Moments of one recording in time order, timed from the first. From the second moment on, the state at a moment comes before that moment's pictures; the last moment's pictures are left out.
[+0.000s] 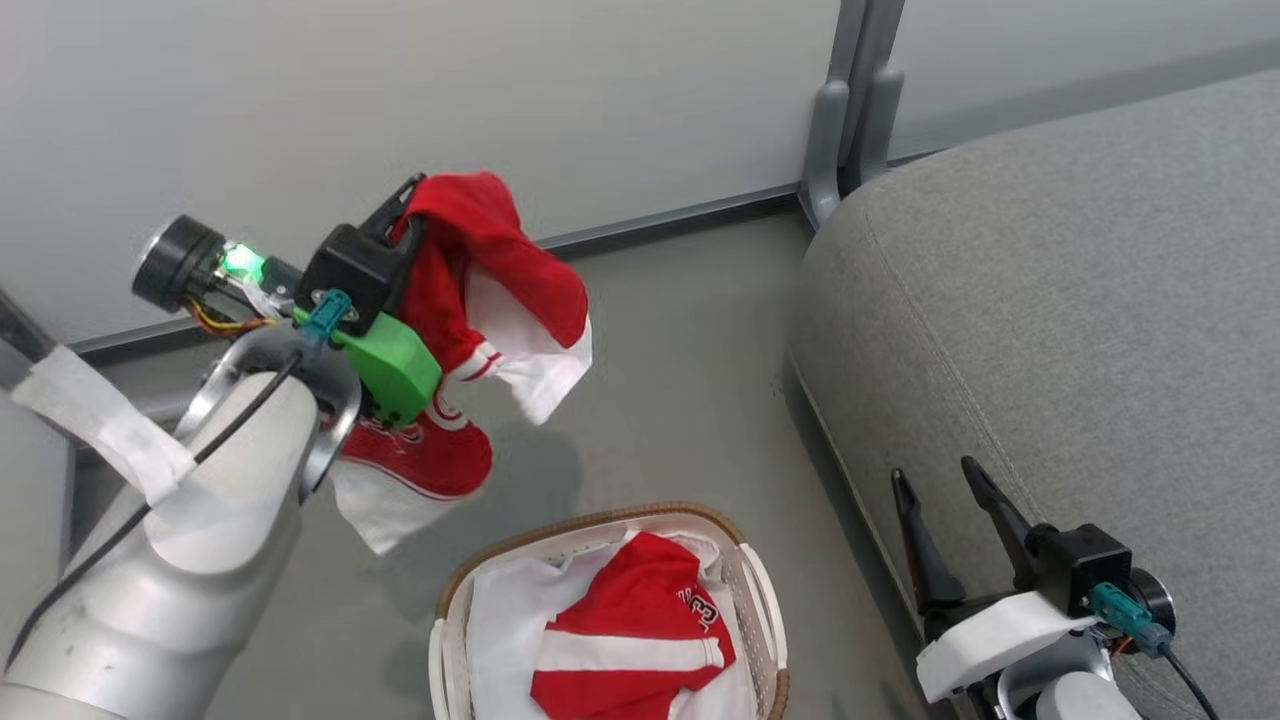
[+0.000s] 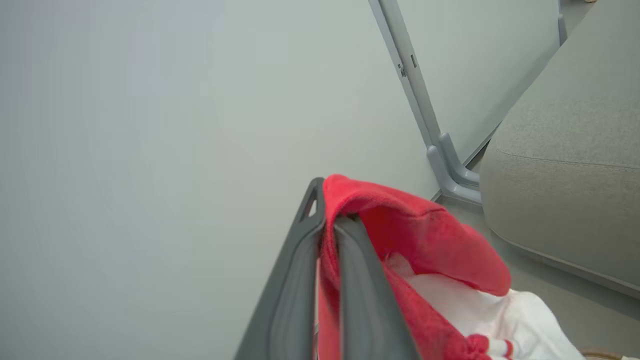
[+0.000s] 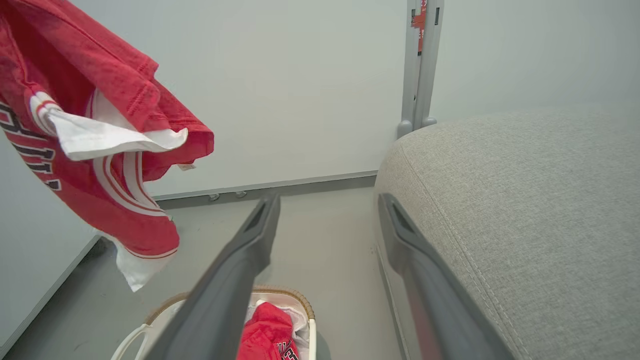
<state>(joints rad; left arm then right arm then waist) -0.76 0.35 -0.65 0.55 -0.21 -0.08 -0.18 -0.07 -0.05 0.12 0.23 0.20 0.13 -0.26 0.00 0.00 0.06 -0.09</state>
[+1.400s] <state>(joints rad) -0.89 0.30 -0.74 0.24 -0.20 -0.08 -0.12 -0.39 -0.05 0.30 0.45 -0.14 0.13 -0.26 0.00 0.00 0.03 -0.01</state>
